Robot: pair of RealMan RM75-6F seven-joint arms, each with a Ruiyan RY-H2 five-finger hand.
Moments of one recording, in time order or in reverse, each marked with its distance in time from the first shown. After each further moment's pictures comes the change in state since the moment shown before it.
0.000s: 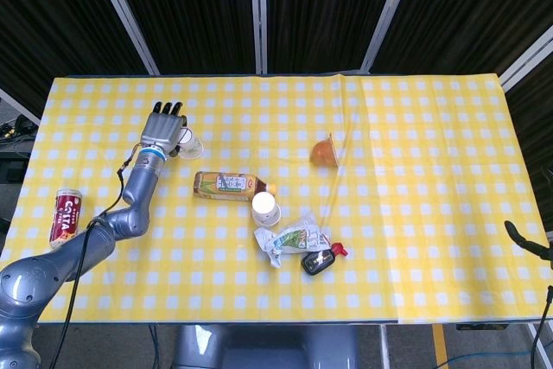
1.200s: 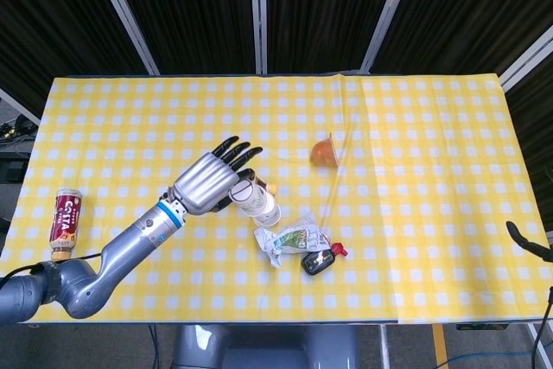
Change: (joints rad) left arm 0.132 0.507 0.011 -1.102 0.584 0.288 -0.119; right arm -0.010 0.011 0.003 -0.019 -0.008 0.020 0.016
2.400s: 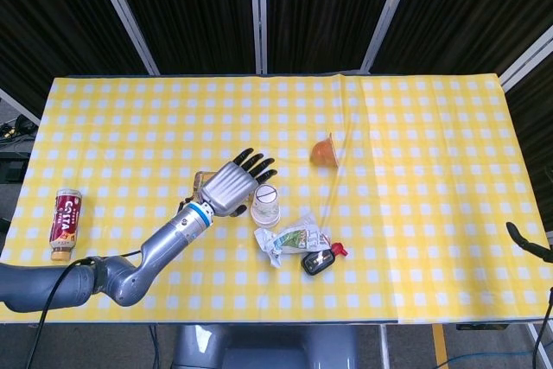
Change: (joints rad) left arm -0.100 -0.255 0.036 0.235 -0.182 -0.038 0.125; right arm -0.003 0.008 -0.003 -0.009 -0.003 -0.004 0.005
